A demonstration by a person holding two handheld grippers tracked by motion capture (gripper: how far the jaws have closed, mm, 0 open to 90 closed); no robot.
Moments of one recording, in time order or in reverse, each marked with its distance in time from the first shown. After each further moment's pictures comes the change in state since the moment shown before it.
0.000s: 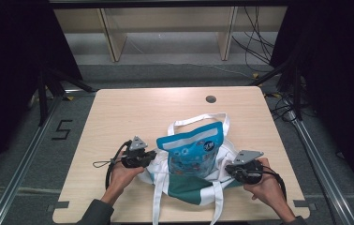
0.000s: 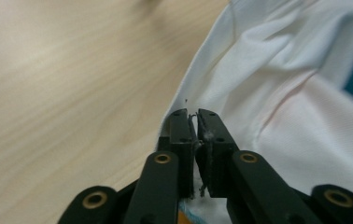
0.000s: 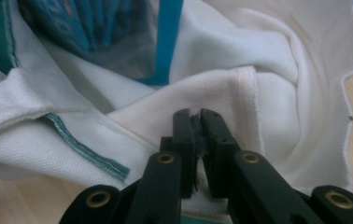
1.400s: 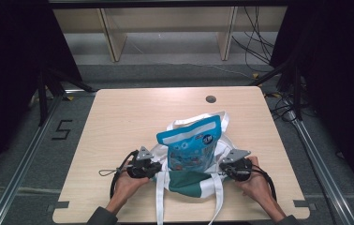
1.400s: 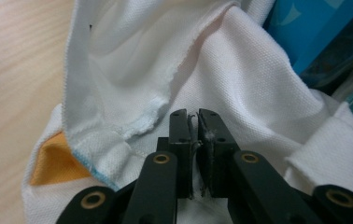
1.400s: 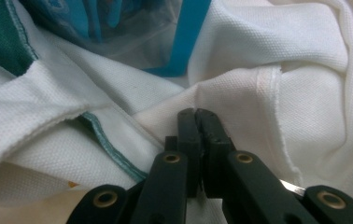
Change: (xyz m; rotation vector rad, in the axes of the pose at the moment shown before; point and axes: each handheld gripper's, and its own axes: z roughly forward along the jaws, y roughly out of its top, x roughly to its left) left arm -0.027 -0.008 0.005 0.028 -0.013 0.015; right arm -0.002 0.009 0.033 0.021 -0.052 -0.026
